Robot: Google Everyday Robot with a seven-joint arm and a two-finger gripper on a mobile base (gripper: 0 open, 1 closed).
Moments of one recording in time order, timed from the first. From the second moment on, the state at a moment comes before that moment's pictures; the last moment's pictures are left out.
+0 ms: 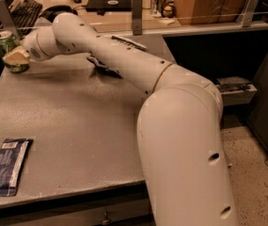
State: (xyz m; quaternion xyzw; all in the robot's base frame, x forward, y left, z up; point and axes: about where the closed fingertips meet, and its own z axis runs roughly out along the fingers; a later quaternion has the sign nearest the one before) arm 0.720 0.375 0.886 -0.54 0.62 0.32 0.48
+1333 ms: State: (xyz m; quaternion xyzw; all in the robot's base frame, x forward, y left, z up) arm 0.695 0.314 0.962 -0.55 0.60 0.30 0.50
